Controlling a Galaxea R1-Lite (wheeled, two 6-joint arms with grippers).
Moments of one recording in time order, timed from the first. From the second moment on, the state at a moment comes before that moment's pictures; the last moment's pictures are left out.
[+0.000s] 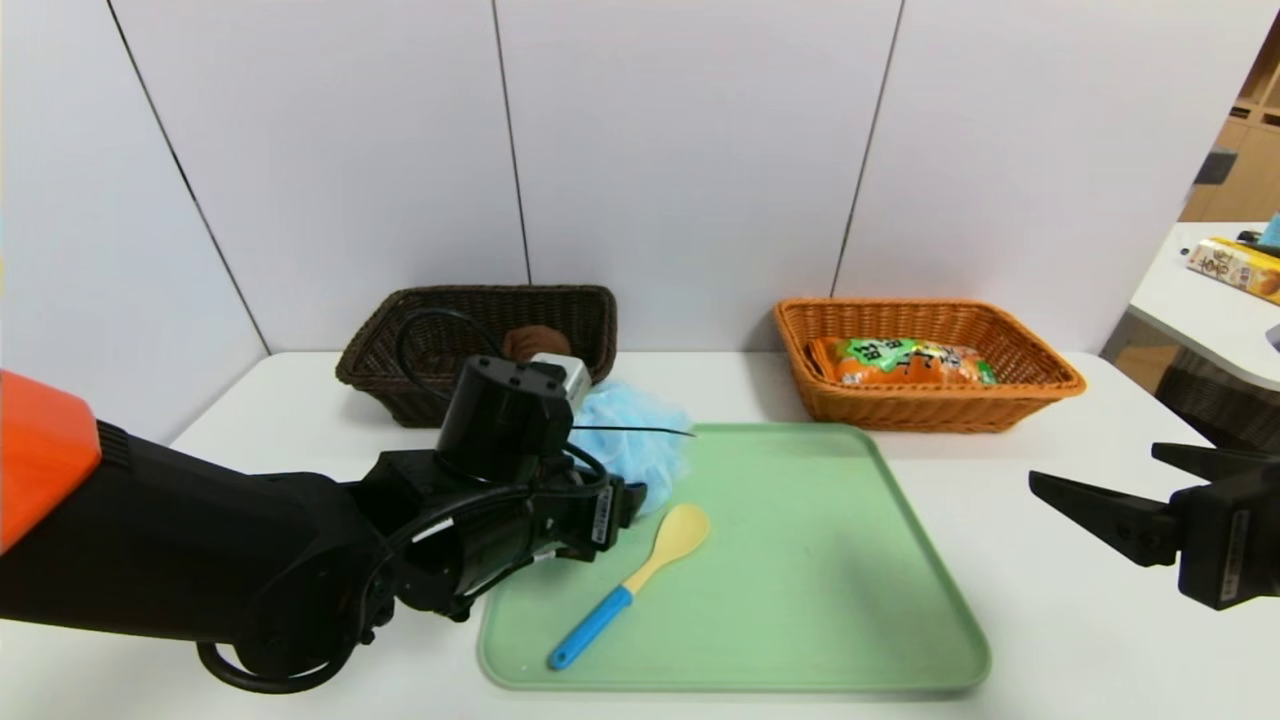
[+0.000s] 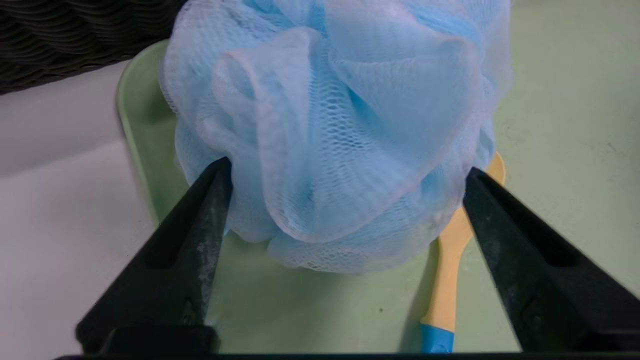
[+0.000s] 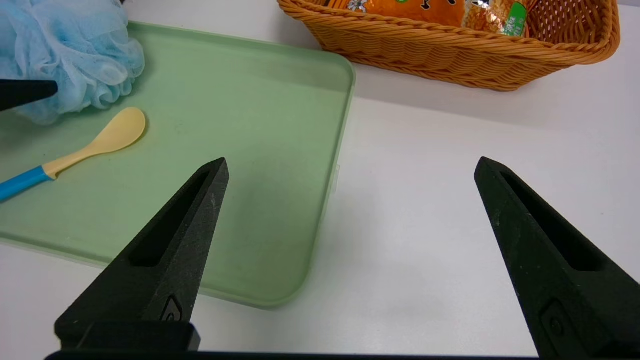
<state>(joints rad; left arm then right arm) -0.73 1.82 -0.85 -0.47 0.22 -0.26 0.40 1.05 -0.63 -0.02 -0.18 0.07</state>
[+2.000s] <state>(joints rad) -0.71 1.55 -1.04 -0.37 0.32 -0.01 0.42 1.05 -0.61 -0.02 -0.18 0.06</state>
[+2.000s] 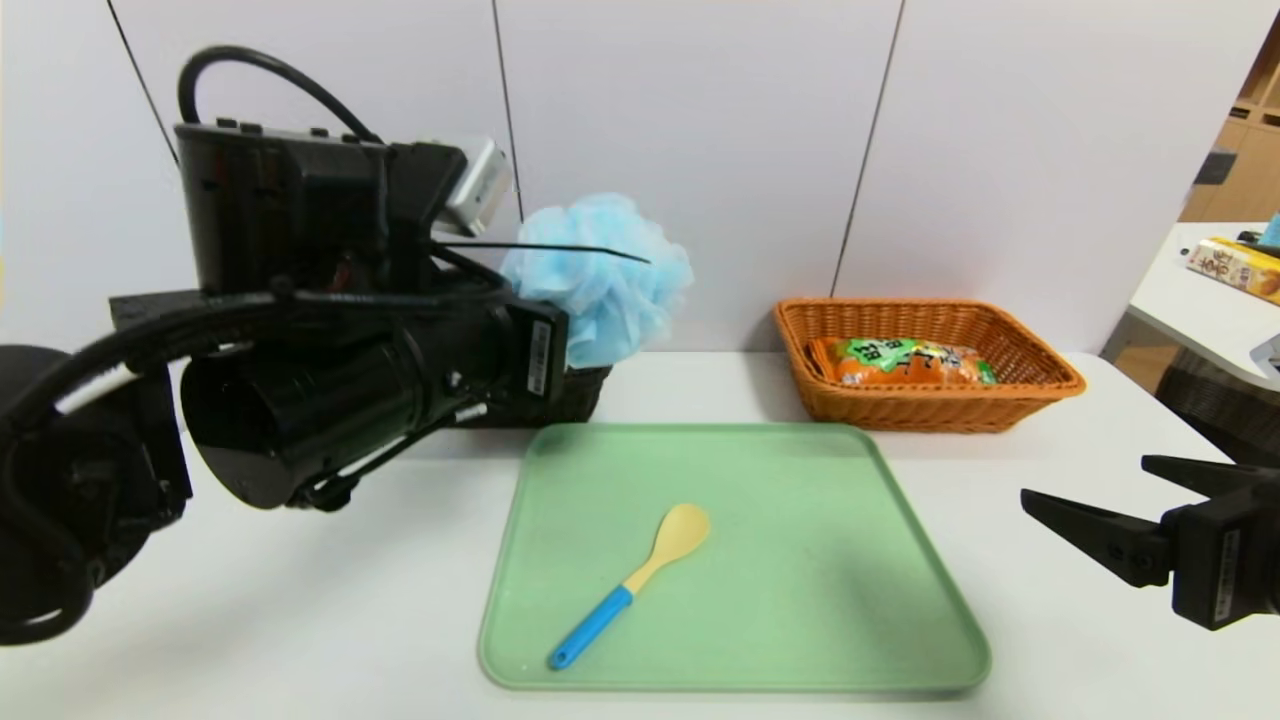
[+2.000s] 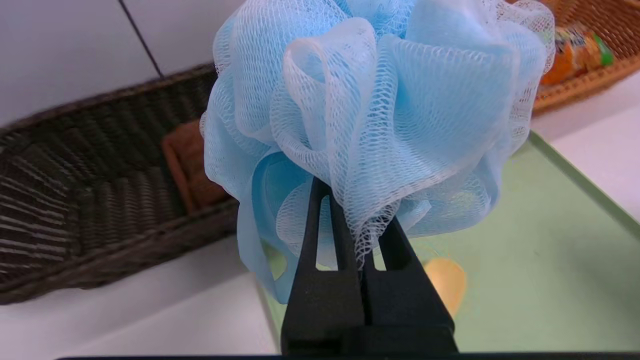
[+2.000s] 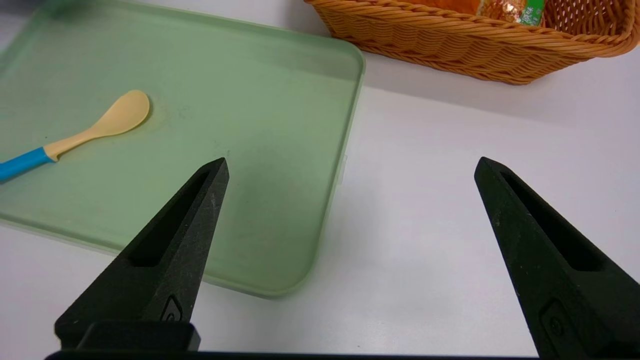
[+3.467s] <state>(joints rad) -0.31 1.72 -1.19 -0.20 0.26 0.10 0.43 1.03 -0.61 -0.02 -0.18 0.05</state>
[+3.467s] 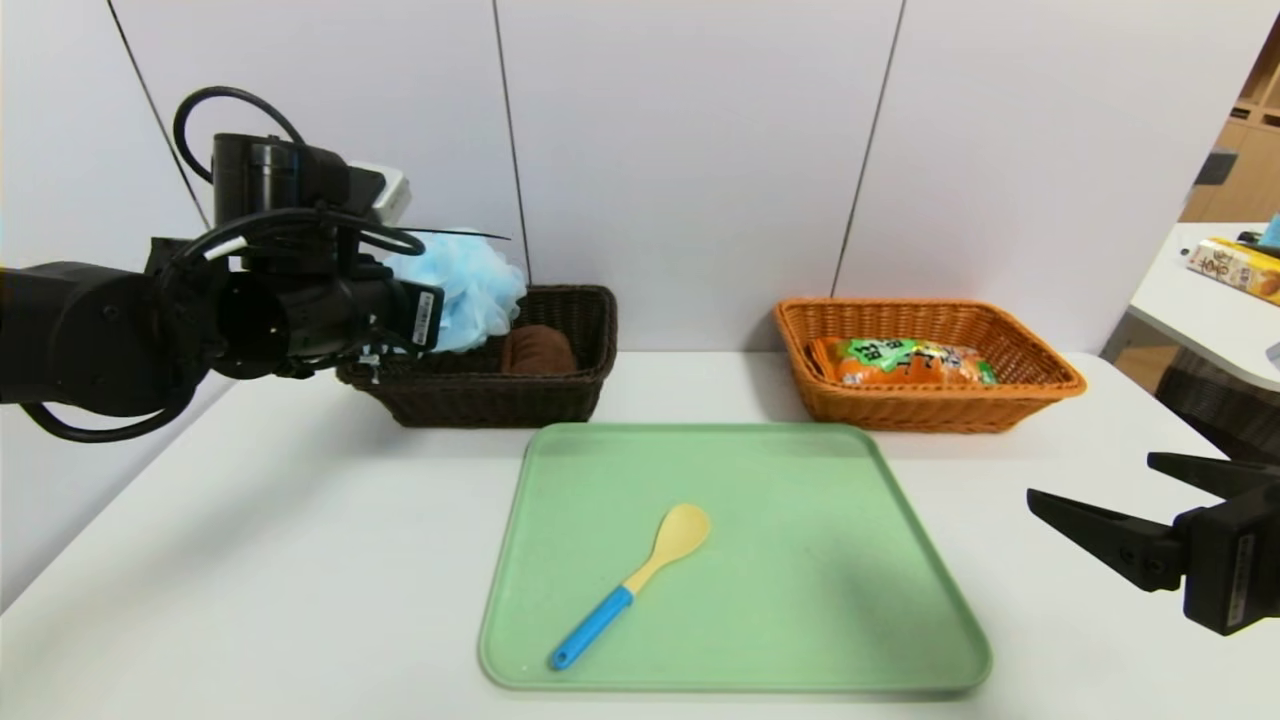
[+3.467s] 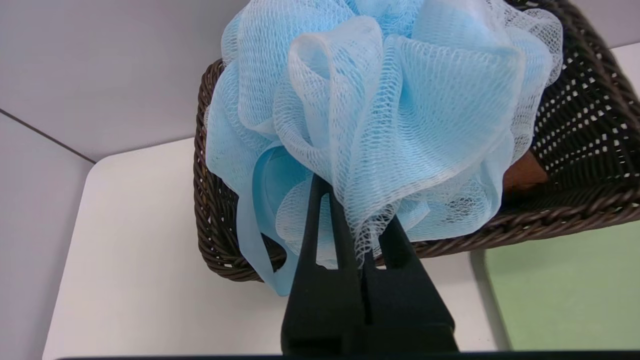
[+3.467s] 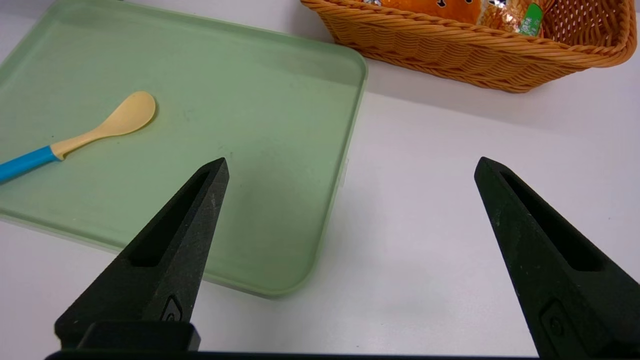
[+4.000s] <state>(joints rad) -0.27 1.78 -1.29 -0.10 0.23 0.15 0.43 1.02 -0.61 -0.02 -0.18 0.05</state>
